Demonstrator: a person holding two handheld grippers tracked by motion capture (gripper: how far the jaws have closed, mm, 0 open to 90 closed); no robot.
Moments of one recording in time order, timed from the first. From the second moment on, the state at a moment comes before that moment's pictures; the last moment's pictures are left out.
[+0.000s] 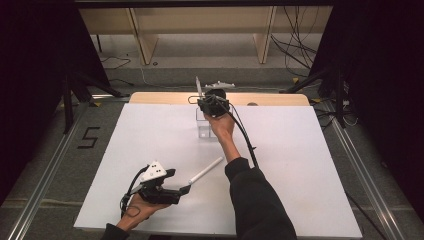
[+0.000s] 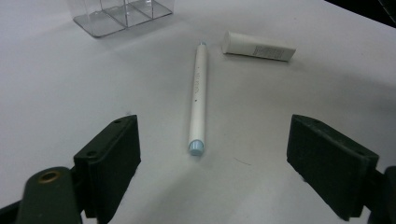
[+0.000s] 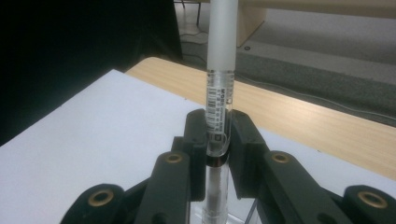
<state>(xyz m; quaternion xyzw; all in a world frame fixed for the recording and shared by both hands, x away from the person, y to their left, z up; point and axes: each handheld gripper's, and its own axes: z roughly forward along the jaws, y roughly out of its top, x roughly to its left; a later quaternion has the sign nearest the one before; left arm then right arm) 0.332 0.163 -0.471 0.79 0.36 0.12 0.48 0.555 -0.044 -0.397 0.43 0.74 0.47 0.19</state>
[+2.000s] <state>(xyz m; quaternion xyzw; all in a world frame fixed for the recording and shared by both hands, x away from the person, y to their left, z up) 0.335 0.166 -0.474 0.79 0.37 0.12 0.47 0.473 -0.142 -0.373 0.40 0.77 0.47 0.16</state>
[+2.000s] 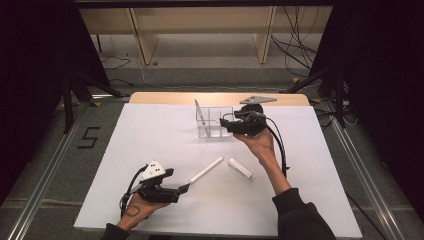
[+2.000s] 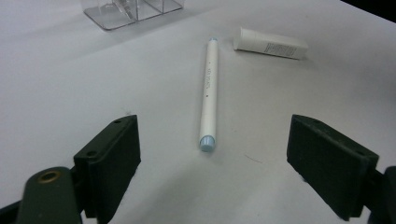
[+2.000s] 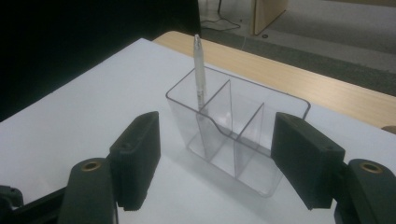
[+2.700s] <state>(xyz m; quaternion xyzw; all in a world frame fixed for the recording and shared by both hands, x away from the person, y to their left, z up) 0.337 0.166 -0.474 0.79 0.38 0.12 0.47 0.425 -0.171 -0.387 0.38 0.77 0.48 0.16</state>
